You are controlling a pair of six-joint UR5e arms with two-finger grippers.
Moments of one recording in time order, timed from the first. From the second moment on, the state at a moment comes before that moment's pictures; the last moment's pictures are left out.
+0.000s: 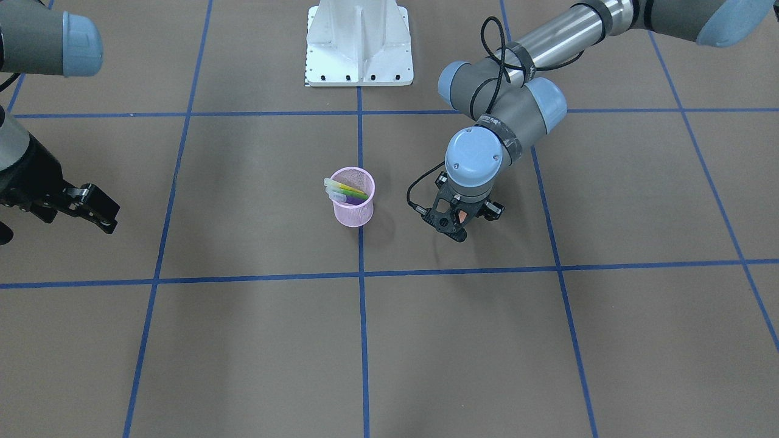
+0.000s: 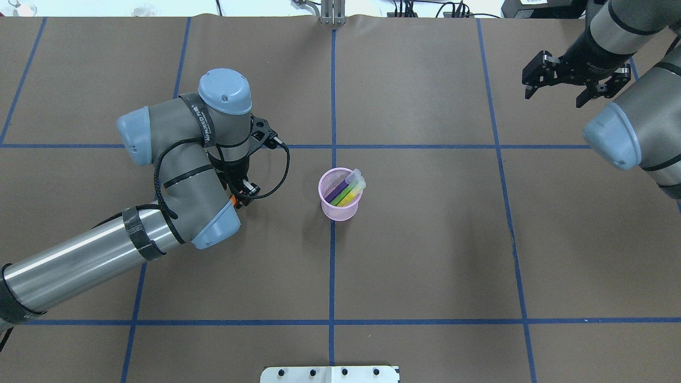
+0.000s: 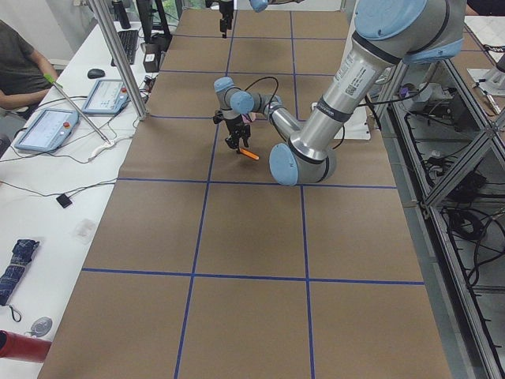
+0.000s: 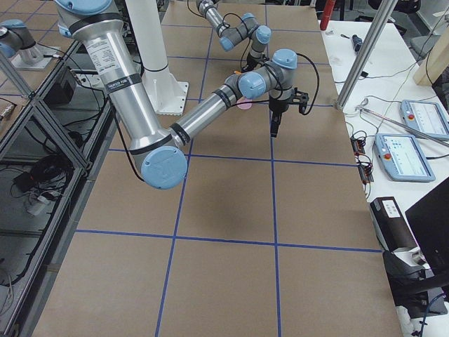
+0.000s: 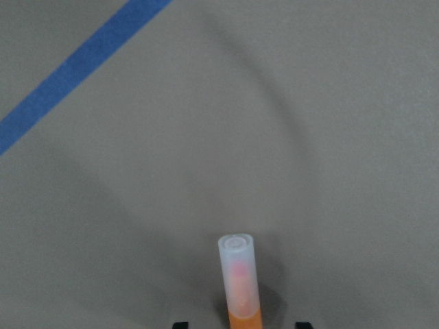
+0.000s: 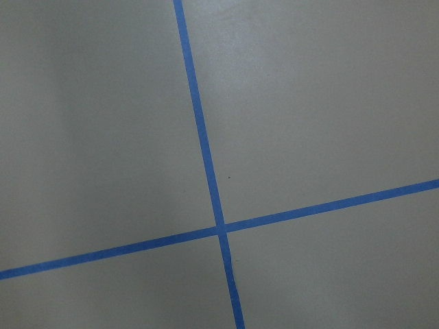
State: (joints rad) left arm -0.66 -2.29 -1.43 -1.36 -2.09 -0.27; right arm 1.08 -1.15 1.83 -1.77 2.17 0.88
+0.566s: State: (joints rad) left arm -0.66 -2.29 -1.42 -1.36 -2.09 -0.27; right arm 1.08 -1.15 1.83 -1.77 2.17 0.88
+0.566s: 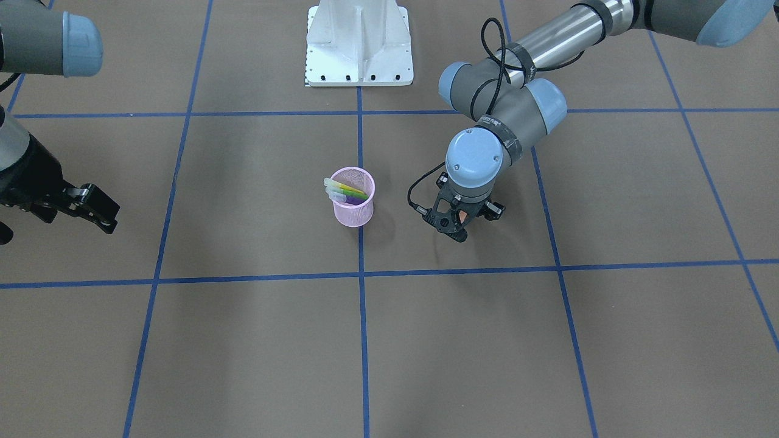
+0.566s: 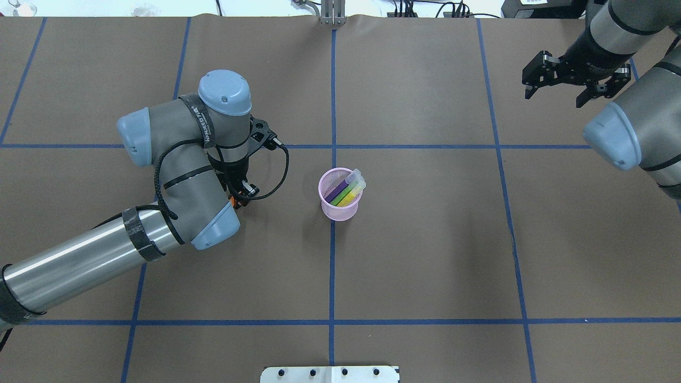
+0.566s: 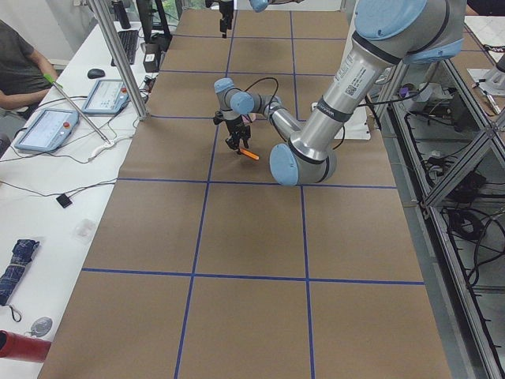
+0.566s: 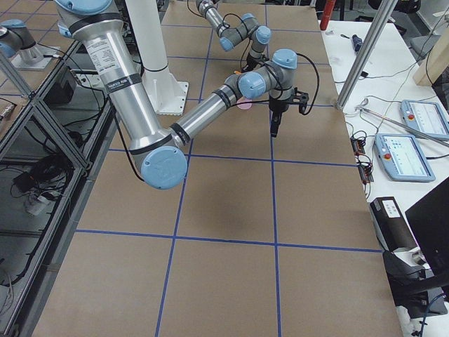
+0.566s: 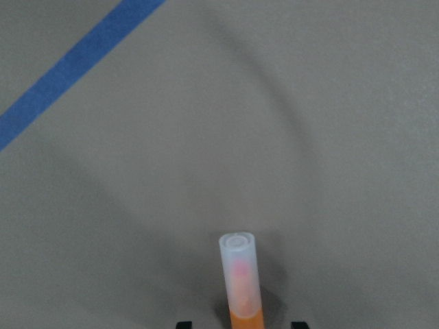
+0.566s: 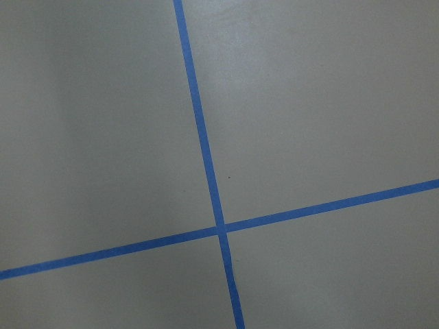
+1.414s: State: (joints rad) left arm -0.66 -2.29 -1.42 -1.36 -2.09 -0.27; right arm 1.08 -1.15 1.83 -1.77 2.17 0.88
